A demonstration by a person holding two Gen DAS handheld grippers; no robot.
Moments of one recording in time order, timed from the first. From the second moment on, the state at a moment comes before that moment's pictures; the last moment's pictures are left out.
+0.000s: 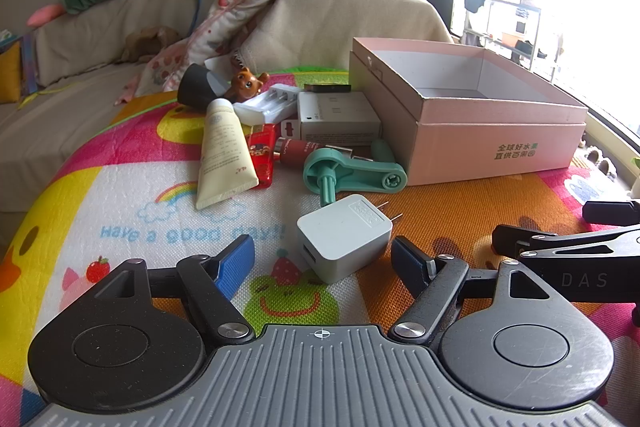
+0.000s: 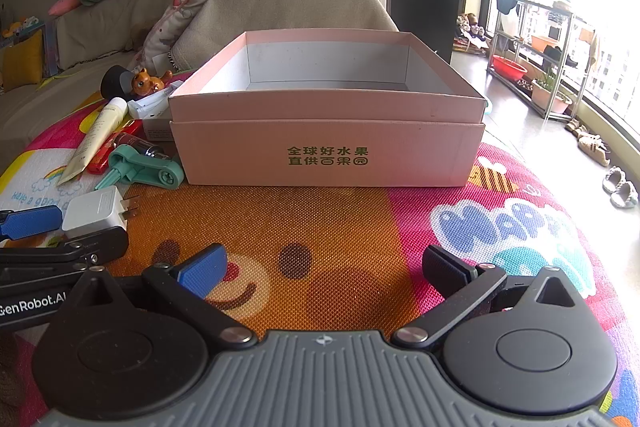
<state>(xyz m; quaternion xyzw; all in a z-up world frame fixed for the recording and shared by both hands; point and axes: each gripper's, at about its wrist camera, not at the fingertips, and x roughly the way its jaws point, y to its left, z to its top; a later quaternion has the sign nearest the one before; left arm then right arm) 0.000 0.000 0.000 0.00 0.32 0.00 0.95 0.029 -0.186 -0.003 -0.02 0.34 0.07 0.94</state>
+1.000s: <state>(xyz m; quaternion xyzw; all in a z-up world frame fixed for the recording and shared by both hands) 0.000 0.000 0.000 0.00 0.32 0.00 0.95 0.030 -0.185 -0.004 -0.03 0.34 0.07 0.94</state>
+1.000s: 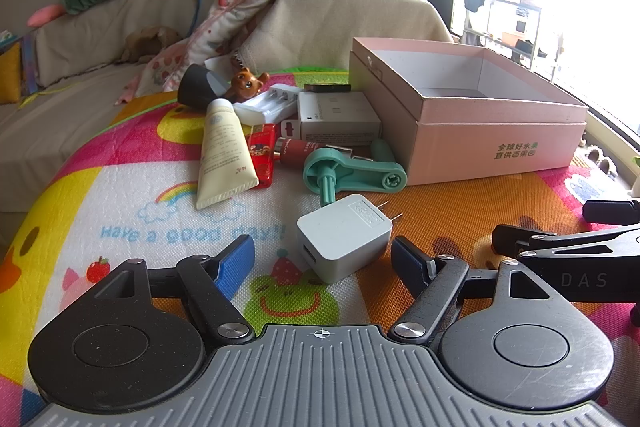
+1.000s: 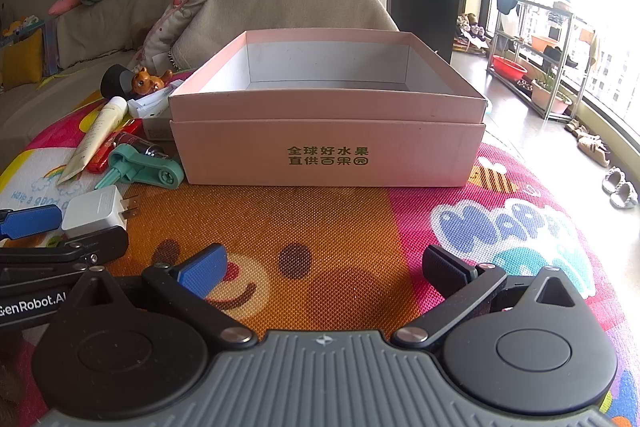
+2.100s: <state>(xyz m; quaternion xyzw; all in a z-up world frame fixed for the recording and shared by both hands) 0.002 -0.001 0.001 0.00 0.32 0.00 0.95 0.029 -0.184 -0.003 -0.03 0.34 0.07 0.94</state>
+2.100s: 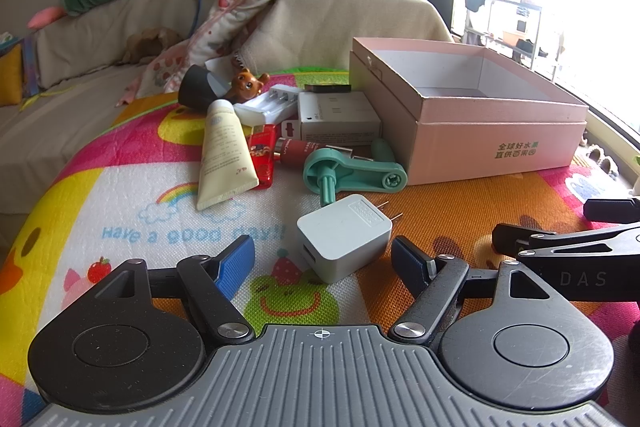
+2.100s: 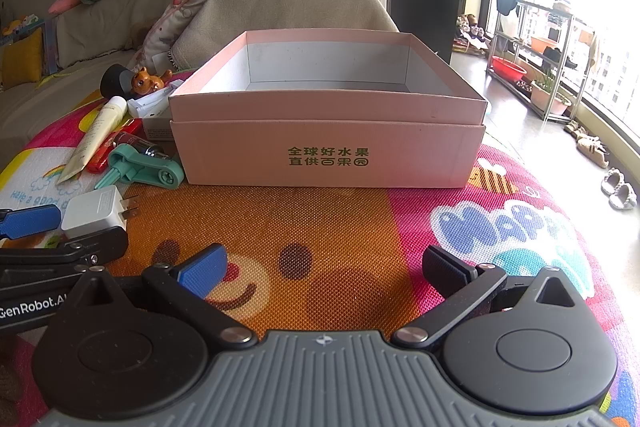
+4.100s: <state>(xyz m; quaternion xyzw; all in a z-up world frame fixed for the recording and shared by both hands) -0.034 0.059 0.059 0.00 0.33 -0.15 0.93 -0.008 -0.192 0.055 -0.12 0.29 0.26 0.91</state>
